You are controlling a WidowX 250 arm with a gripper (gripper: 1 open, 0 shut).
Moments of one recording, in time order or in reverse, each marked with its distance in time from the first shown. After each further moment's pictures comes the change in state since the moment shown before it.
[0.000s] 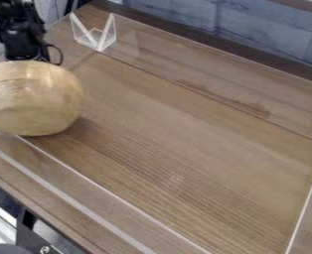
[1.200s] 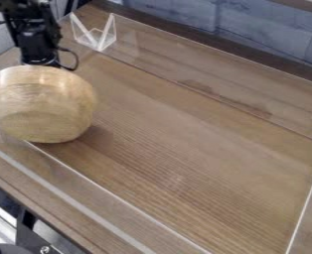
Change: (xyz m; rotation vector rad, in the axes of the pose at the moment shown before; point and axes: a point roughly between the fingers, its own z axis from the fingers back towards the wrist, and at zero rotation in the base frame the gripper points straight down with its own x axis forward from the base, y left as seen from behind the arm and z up) arm -0.005 -0.026 0.002 -0.052 0.079 0.212
